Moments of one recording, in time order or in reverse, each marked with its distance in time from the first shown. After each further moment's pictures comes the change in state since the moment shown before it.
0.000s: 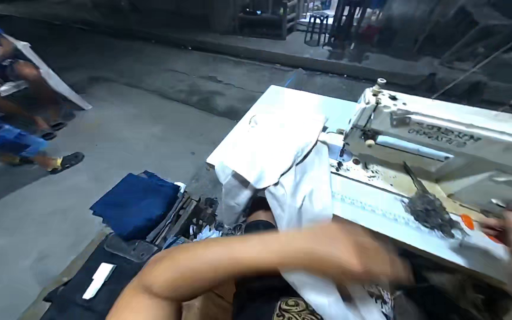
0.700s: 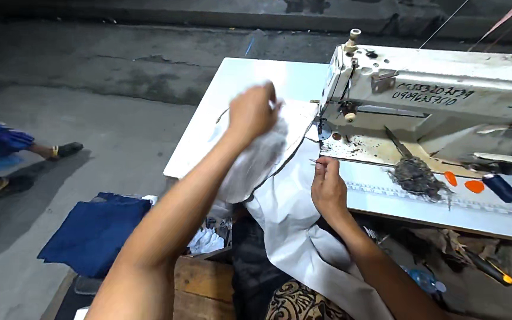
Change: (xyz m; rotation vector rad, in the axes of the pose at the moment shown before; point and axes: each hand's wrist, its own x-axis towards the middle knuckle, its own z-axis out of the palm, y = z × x) left_hand 0.046 -0.204 -0.091 0.284 -0.084 -0.921; right_hand -0.036 0.039 0.245 -0.564 -0.124 0.192
